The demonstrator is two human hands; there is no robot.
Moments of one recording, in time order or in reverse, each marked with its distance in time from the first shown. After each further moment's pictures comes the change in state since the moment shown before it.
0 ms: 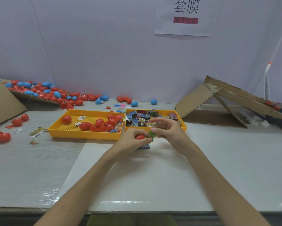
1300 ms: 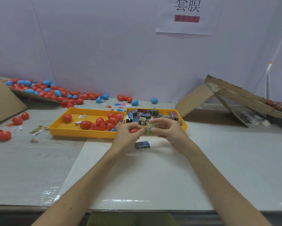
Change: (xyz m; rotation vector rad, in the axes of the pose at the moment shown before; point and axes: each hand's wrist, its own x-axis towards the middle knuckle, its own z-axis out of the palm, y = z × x) left_hand 0.000 0.000 -0.002 -0.072 0.290 0.042; right_hand -0.001 0.000 0.002 -0.054 0.051 0.041
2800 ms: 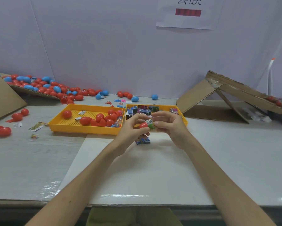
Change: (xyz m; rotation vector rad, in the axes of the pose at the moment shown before) left_hand -0.002 0.006 -0.001 -0.243 -0.220 -0.053; right_hand -0.002 -0.005 0.001 0.109 0.014 -0.063
